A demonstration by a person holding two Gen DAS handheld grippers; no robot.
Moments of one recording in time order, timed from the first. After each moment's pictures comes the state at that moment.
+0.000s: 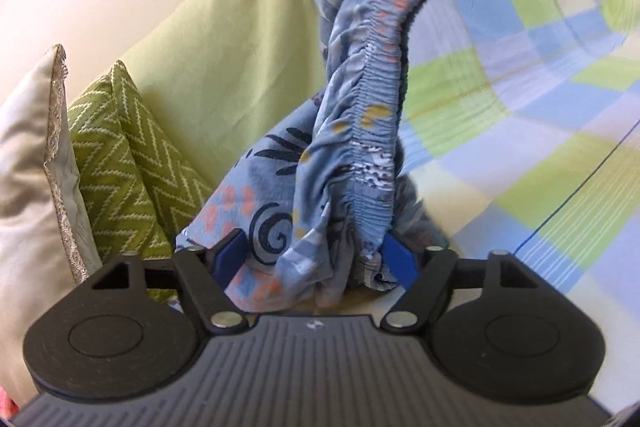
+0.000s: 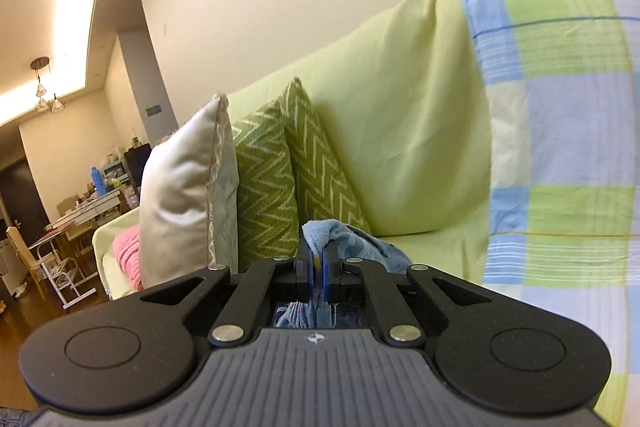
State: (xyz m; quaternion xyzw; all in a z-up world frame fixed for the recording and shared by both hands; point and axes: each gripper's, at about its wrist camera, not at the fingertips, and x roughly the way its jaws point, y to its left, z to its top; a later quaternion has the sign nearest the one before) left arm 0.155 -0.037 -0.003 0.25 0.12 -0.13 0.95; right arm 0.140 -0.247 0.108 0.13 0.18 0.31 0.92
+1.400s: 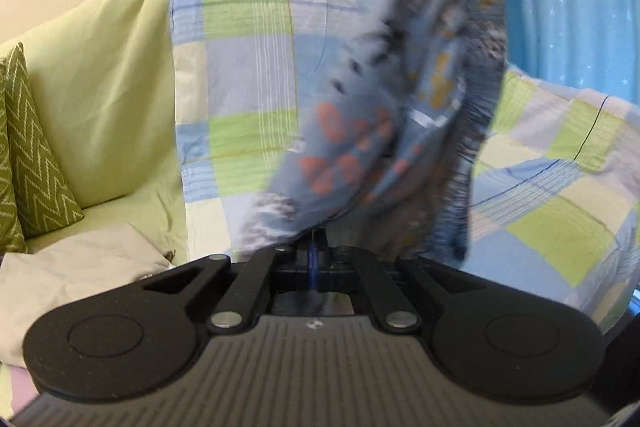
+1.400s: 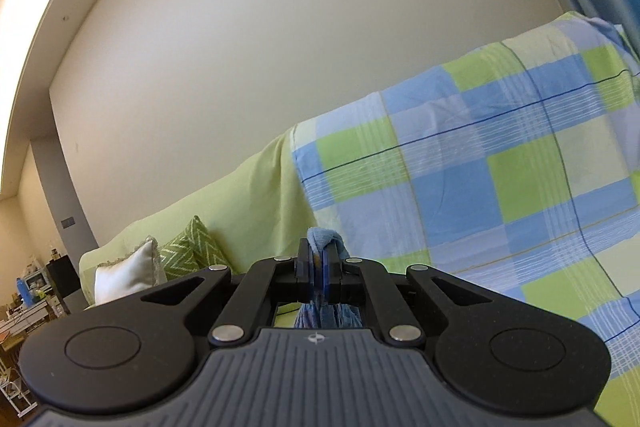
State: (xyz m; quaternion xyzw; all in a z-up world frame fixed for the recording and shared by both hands) left arm 0.048 -0.157 0.003 0.11 0.16 -0.28 0.94; right arm -0.046 -0.439 0.193 0.22 0.08 0.12 0.96
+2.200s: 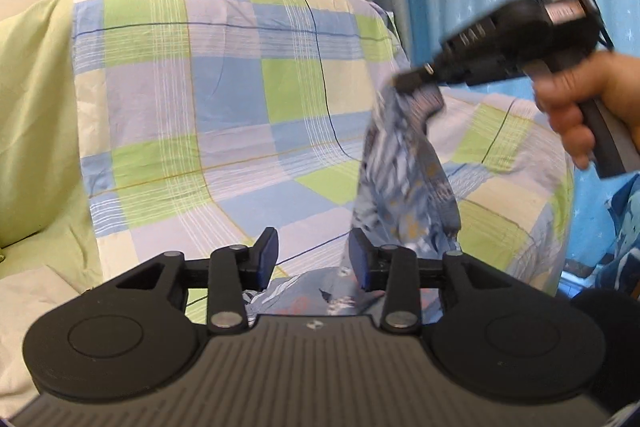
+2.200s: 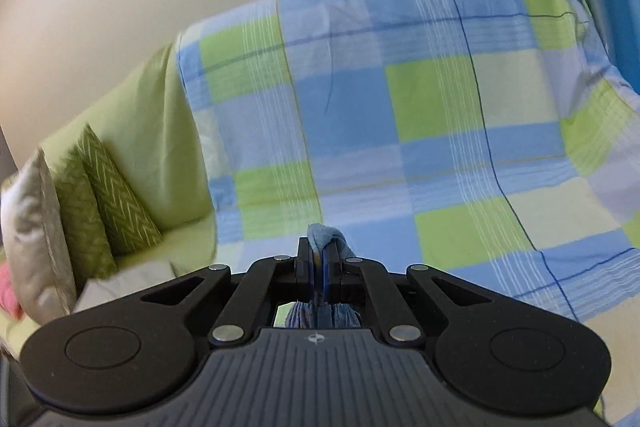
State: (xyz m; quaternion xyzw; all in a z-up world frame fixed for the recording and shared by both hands) left arm 0.057 -0.182 0.001 0.12 0.17 -0.43 0.88; right arm 0.010 -0.511 0.082 0.13 0.27 0.05 0.95
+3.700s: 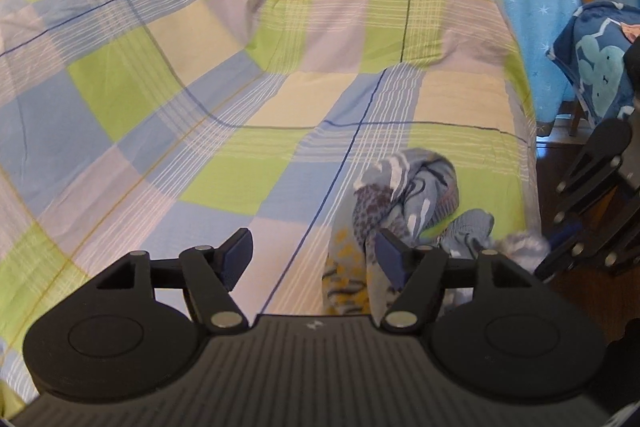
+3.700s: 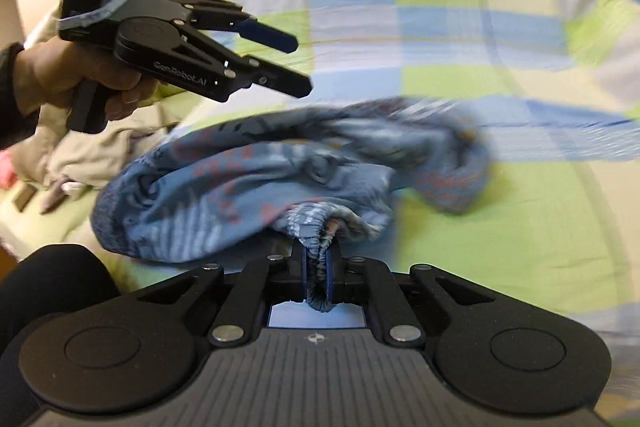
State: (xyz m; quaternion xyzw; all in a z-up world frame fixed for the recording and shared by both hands) left arm 0.129 -0.371 -0.030 0.34 0.16 -0.57 0.73; right arm -0.087 -0.554 -0.073 0.08 0.31 0.07 0.94
